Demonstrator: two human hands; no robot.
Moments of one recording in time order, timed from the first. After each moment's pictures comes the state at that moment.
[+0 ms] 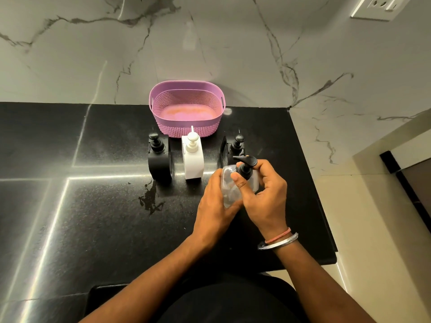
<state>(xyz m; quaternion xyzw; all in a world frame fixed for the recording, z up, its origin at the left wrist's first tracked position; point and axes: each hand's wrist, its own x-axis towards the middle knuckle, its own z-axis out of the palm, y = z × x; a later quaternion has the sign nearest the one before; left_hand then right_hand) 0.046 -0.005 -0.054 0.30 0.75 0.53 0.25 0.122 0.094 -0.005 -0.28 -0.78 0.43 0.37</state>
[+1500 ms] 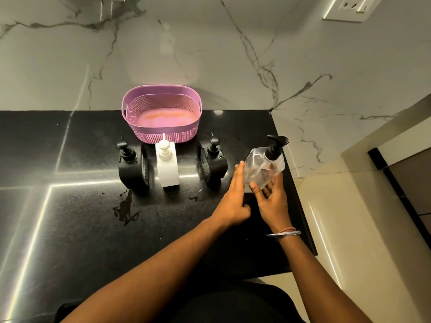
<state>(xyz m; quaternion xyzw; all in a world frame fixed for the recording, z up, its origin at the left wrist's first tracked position) 0.068 0.103 -0.091 0.44 0.70 0.43 0.38 0.181 0.198 -0.089 -0.42 -0.73 0.48 0.25</state>
